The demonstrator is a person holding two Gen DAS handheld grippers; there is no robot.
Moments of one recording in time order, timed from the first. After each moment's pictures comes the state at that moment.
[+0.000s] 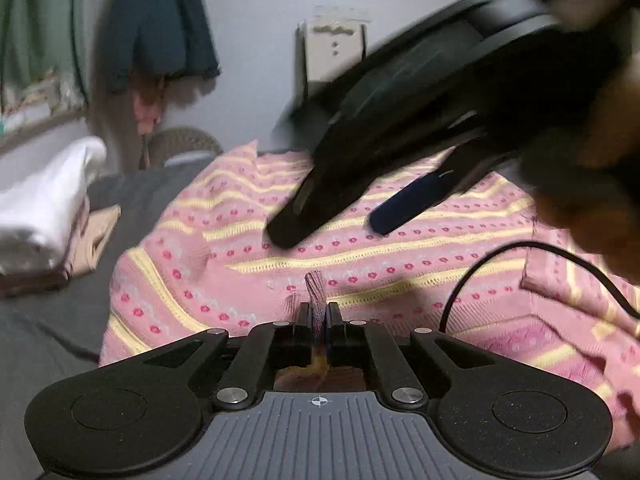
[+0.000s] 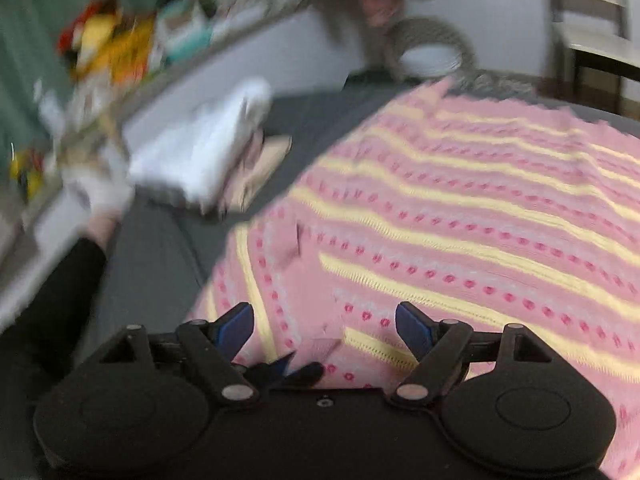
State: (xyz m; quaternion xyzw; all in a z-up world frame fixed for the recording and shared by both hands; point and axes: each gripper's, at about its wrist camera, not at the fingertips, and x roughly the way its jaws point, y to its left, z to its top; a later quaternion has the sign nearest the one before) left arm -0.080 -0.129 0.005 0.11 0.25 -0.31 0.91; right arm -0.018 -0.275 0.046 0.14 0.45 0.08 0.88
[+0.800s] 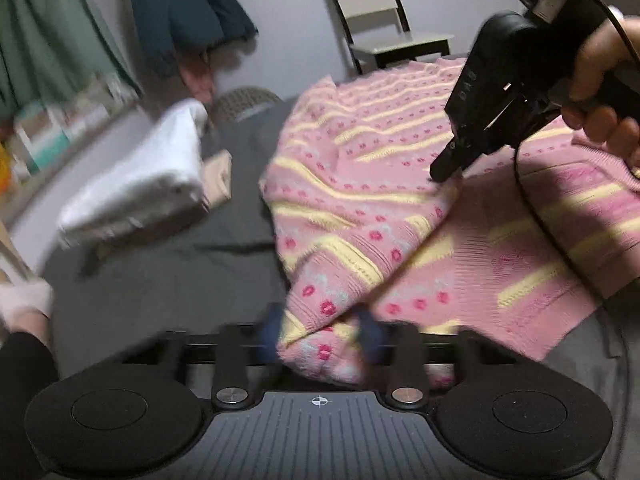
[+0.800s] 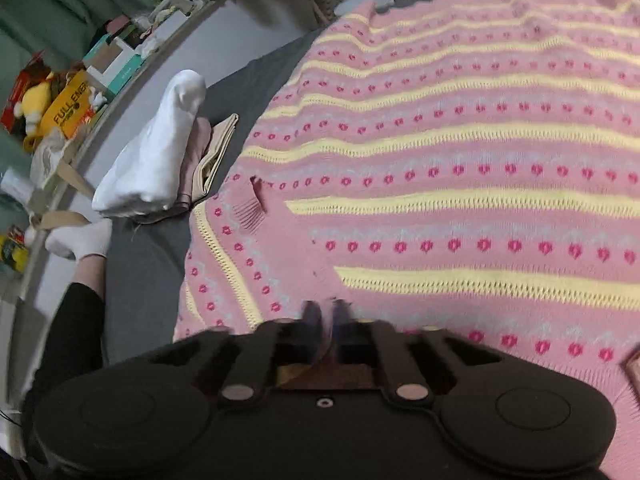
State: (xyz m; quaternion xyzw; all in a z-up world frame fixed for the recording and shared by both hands) left arm -0.118 -0.040 0.031 0.24 0.33 -0.22 0.89; right arm -0.042 -0.282 0.004 0.29 0.44 0.03 0.85
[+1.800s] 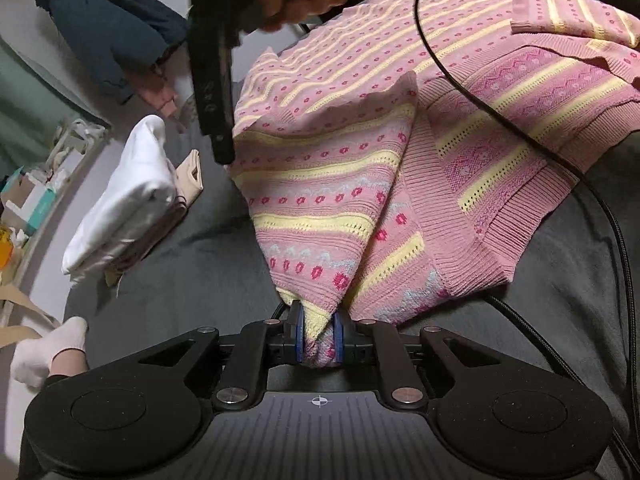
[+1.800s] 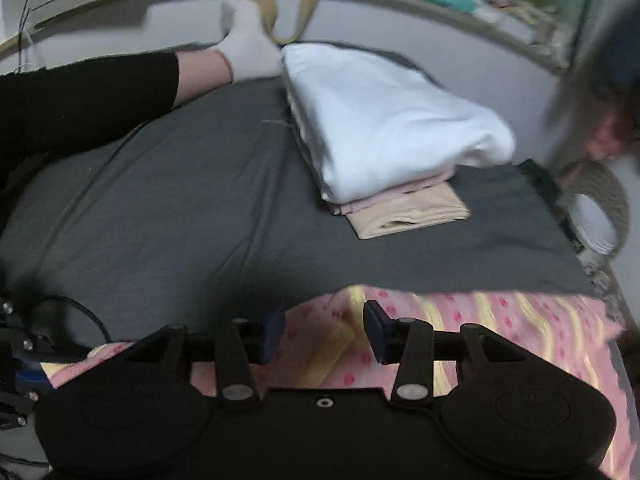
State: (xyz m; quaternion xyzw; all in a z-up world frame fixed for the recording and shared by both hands) left arm -0.154 -0.067 0.012 0.40 0.32 -0.22 0.84; right arm 0.083 -0.158 0.048 -0.23 0.42 0.32 0.82
